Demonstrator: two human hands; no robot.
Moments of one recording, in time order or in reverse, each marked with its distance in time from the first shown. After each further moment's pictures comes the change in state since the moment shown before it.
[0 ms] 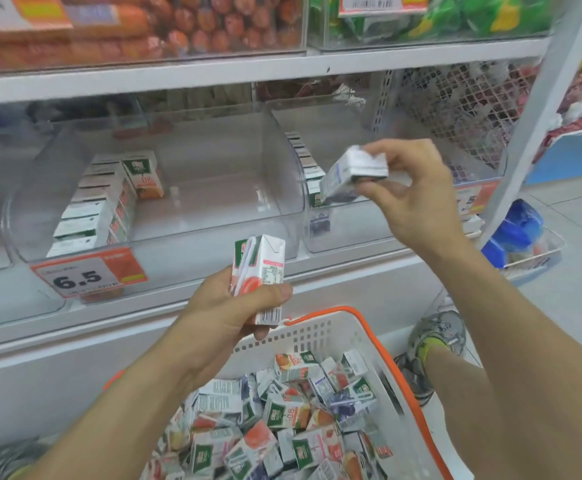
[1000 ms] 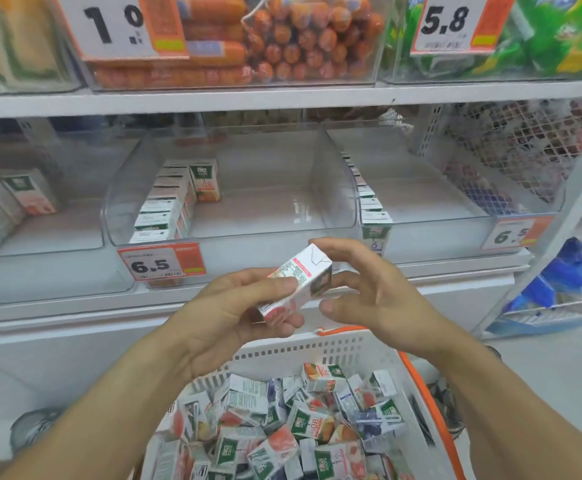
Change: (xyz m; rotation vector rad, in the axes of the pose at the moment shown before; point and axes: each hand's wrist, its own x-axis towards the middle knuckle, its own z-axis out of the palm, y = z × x) left_hand -0.035 0.031 -0.032 -0.123 0.035 -0.106; right_hand -0.074 -0.061 0.049 0.568 -0.738 0.278
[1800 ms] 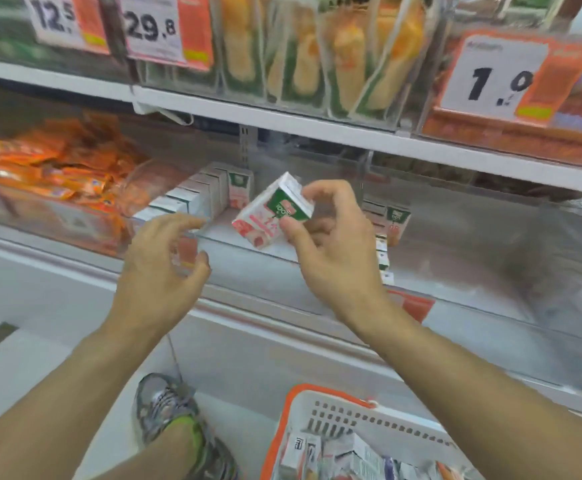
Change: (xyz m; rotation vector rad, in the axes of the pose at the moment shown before) left_hand -0.096 0.038 -0.307 1.093 1.148 0.766; right_hand 0.208 -0.059 0.277 -0.240 0.168 -0.395
